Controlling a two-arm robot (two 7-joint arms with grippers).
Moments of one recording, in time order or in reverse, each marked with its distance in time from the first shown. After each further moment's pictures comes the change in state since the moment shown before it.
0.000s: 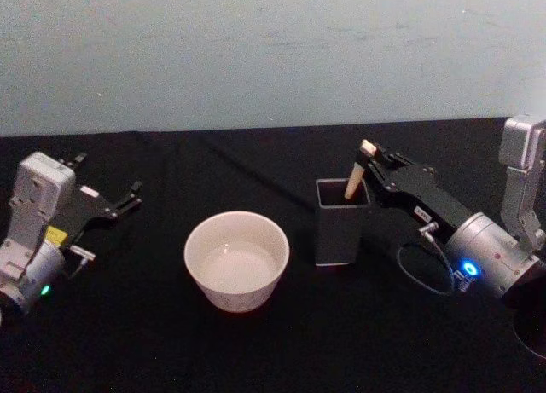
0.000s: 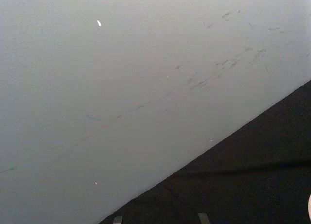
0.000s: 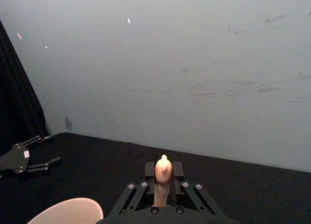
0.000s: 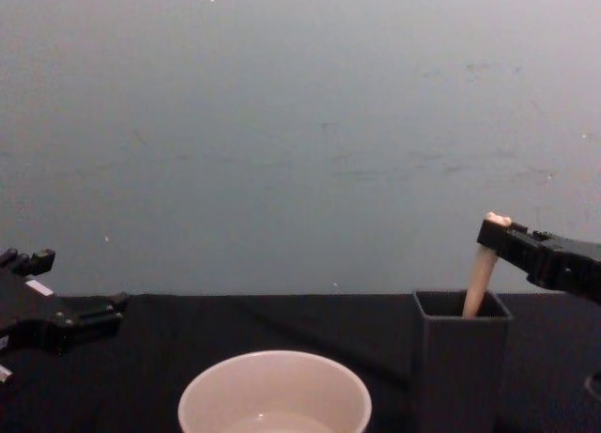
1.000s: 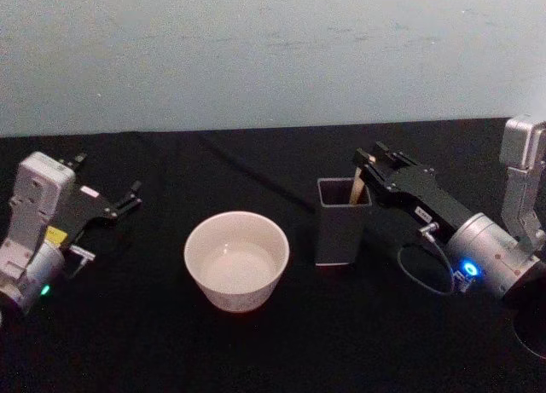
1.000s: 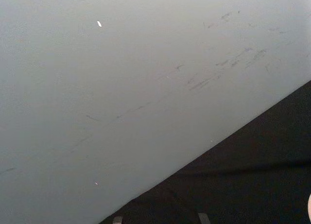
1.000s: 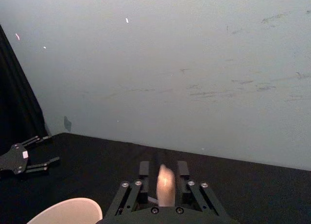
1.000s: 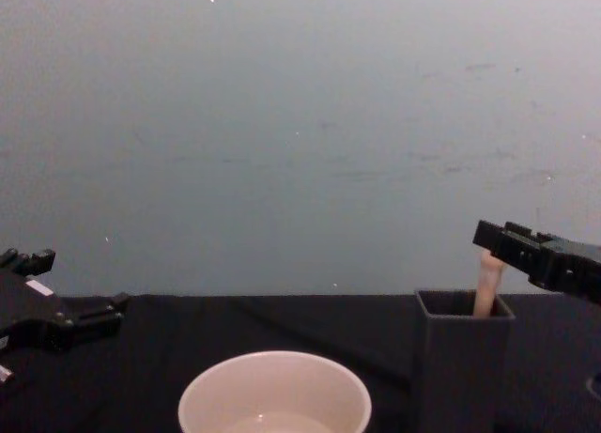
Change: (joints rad) left arm 0.000 0.000 0.000 0.000 0.000 0.000 0.000; right arm -0.001 0.000 0.001 0.002 0.005 0.003 -0.004
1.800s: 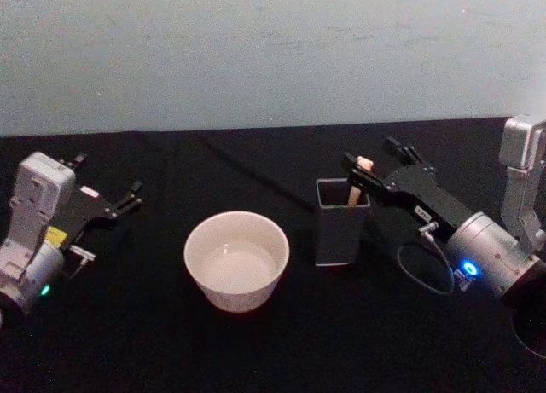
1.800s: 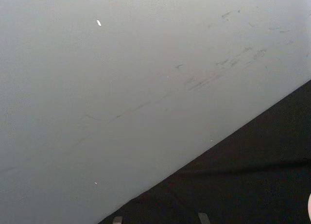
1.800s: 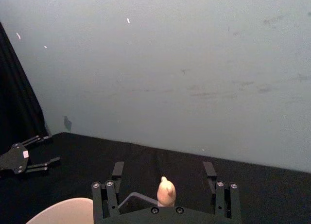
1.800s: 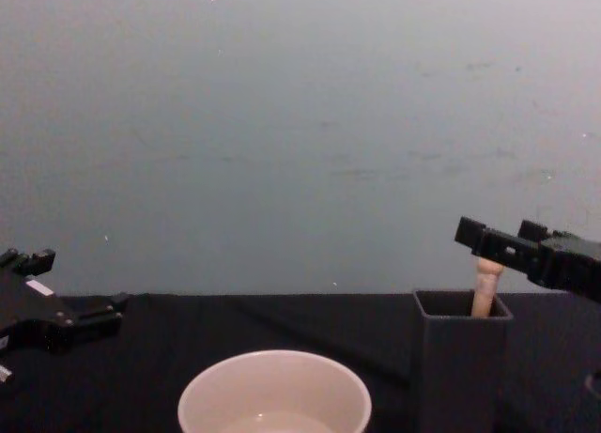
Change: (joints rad) left arm 0.000 0.000 0.000 0.000 0.000 0.000 0.000; right arm 0.000 0.001 -0.002 -0.003 -0.008 -0.008 0.000
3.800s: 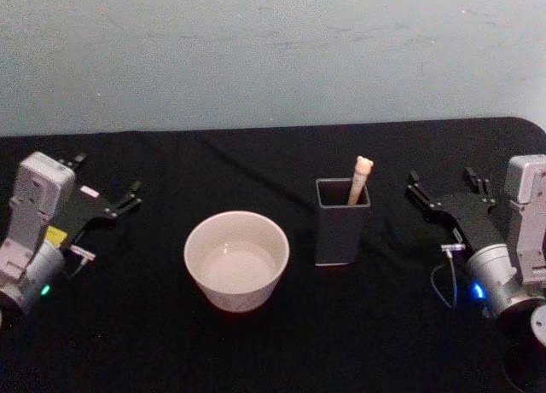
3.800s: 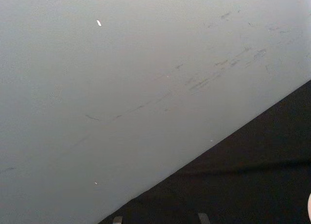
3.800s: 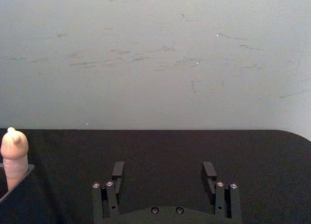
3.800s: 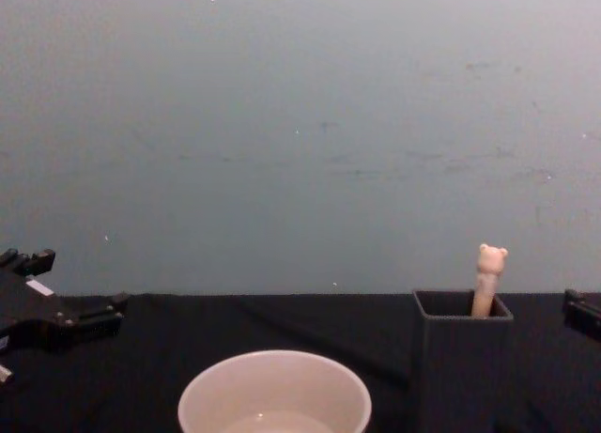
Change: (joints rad) left arm 0.000 0.000 0.000 0.000 0.000 0.000 0.000; right arm -0.088 -0.142 0.118 0.046 -0.332 -0.045 -0.417
